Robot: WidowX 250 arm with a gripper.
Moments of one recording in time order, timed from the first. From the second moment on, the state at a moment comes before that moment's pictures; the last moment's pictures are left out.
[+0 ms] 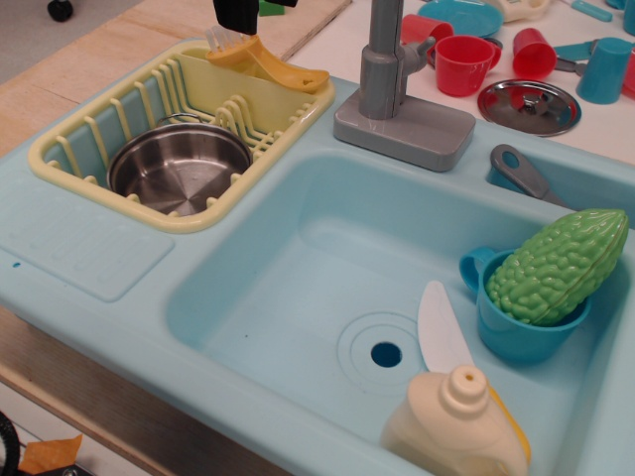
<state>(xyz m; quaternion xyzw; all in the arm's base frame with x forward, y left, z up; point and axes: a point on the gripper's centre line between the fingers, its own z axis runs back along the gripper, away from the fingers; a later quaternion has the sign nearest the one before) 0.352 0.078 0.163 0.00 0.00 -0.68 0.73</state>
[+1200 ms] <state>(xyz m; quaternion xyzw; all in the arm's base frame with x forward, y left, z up) 0.352 0.079 0.135 -0.03 -0.01 -0.68 0.73</state>
